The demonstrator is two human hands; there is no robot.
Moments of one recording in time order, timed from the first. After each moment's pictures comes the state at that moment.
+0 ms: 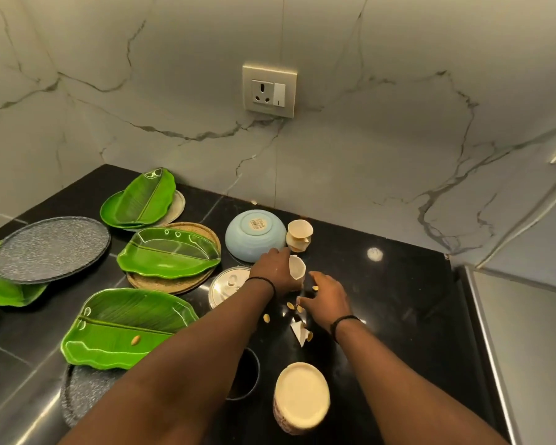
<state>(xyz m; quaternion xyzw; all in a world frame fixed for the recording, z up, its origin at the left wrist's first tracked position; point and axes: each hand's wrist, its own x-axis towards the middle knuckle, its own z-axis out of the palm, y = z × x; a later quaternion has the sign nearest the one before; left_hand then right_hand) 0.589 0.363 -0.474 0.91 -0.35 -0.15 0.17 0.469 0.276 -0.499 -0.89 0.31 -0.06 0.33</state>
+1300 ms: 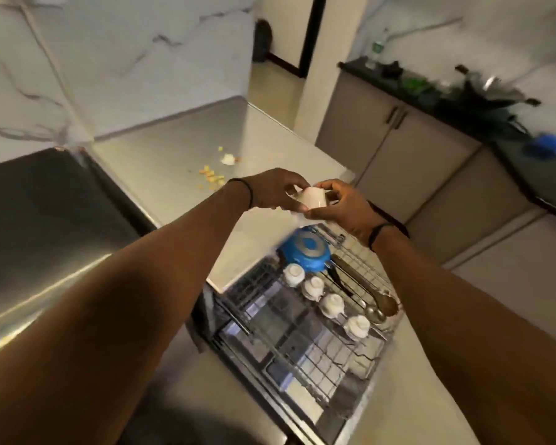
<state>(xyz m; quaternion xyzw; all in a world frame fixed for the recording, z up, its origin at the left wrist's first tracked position) 0.048 0.214 -0.385 0.39 -0.81 -0.42 0.11 -0.139 0.282 -0.388 -0.60 0.65 -0.32 0.36</state>
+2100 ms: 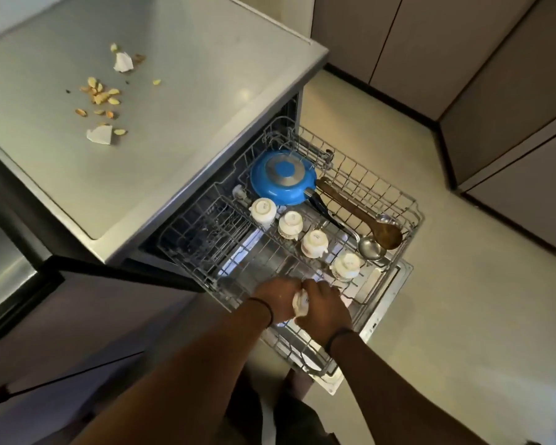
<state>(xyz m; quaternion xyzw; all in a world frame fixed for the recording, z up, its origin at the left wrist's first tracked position) -0.156 0.398 -0.668 0.44 -0.80 -0.37 -0.17 -0.275 0.472 -0.693 -0.61 0.73 -0.01 0.31</state>
